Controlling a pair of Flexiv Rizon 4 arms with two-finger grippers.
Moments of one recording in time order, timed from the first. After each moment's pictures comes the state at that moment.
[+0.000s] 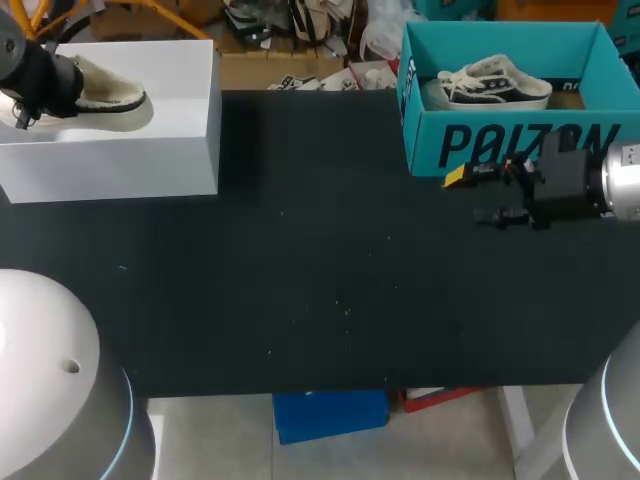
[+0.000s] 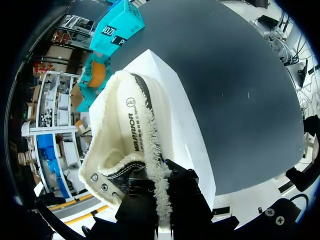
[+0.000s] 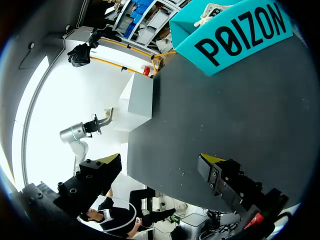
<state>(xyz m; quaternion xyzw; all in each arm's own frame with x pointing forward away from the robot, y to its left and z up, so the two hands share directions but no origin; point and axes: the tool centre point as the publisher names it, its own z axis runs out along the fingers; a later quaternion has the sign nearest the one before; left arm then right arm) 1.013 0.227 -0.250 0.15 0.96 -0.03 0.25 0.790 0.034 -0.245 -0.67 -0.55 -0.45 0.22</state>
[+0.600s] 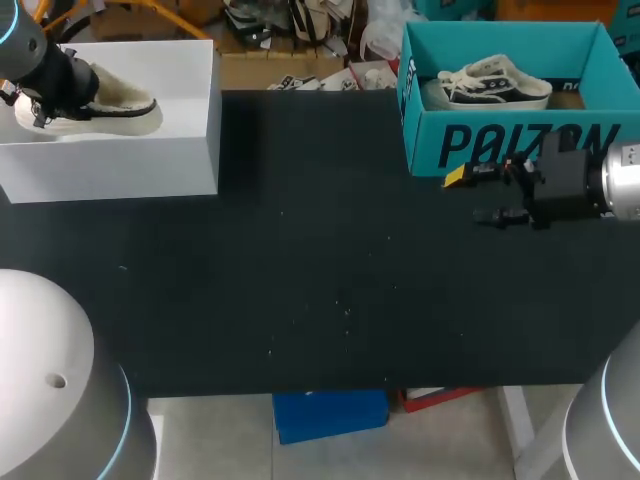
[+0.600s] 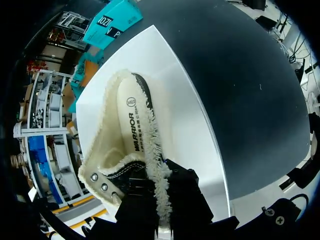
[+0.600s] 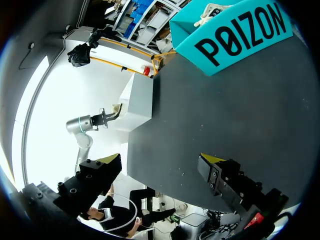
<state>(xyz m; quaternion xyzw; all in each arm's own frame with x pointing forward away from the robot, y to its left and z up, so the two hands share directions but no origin) 1.056 0.225 -0.294 0.15 0.96 -0.04 0.22 0.790 0.034 -0.245 -0.67 -0.55 -0.45 0.22</state>
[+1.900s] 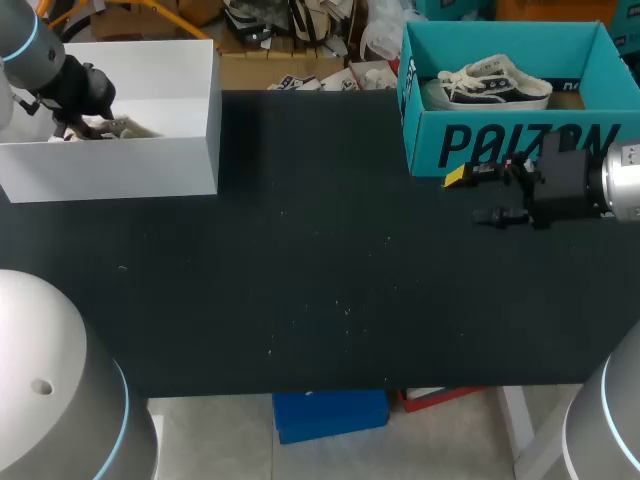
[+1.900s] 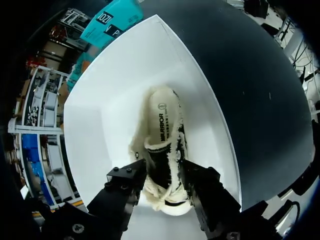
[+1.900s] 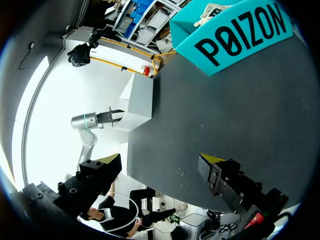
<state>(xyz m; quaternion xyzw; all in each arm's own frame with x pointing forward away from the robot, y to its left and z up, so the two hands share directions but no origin) 1.065 0.207 -0.328 0.14 0.97 -0.07 0.19 0.790 0.034 -0.245 -0.67 -0.55 -0.45 0.22</state>
